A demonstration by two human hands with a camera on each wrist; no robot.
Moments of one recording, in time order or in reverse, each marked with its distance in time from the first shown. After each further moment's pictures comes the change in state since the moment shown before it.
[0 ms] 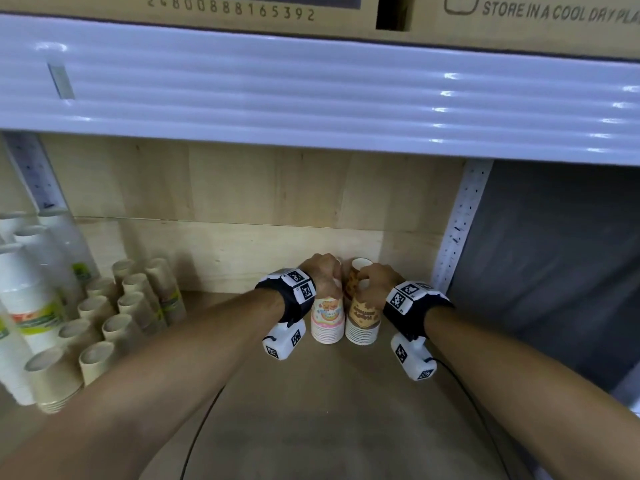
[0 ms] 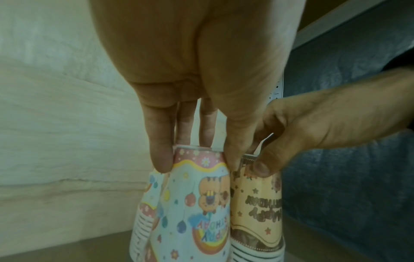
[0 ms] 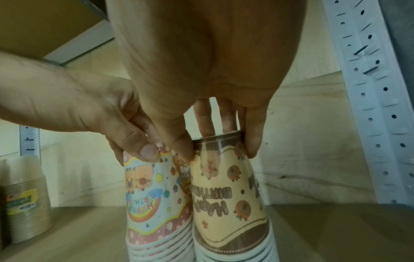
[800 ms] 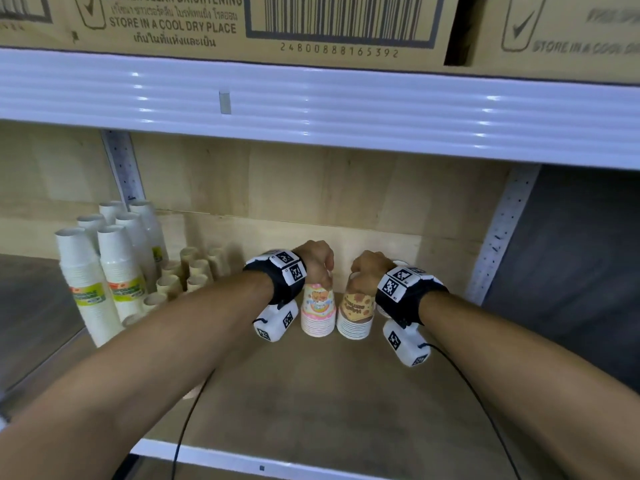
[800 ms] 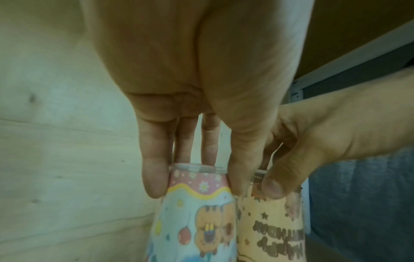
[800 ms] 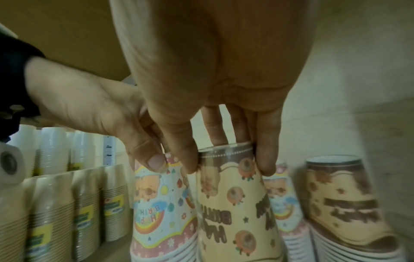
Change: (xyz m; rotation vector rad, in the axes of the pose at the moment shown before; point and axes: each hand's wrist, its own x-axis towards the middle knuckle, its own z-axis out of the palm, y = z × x) left_hand -0.067 -0.055 -0.055 0.039 0.010 -0.130; right_hand -0.003 -0.089 0.005 -0.085 -0.081 -0.088
